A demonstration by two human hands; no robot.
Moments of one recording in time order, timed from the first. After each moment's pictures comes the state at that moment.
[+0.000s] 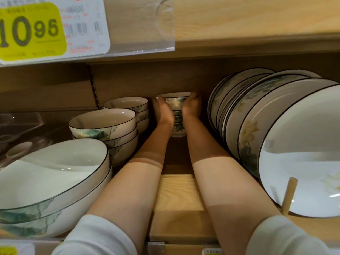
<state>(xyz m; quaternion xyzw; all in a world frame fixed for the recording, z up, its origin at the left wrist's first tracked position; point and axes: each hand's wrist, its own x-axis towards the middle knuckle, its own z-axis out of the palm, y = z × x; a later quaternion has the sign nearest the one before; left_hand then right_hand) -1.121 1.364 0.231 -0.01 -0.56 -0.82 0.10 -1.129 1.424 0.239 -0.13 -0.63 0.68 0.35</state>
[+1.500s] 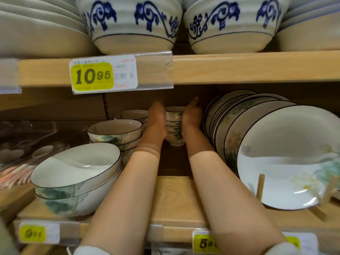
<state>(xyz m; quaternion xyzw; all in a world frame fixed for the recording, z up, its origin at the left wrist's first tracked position) -1.024 1.330 0.287 -0.02 -0.58 -0.81 0.06 -1.039 1.408 0.278 -0.13 -0.60 0.72 0.31</state>
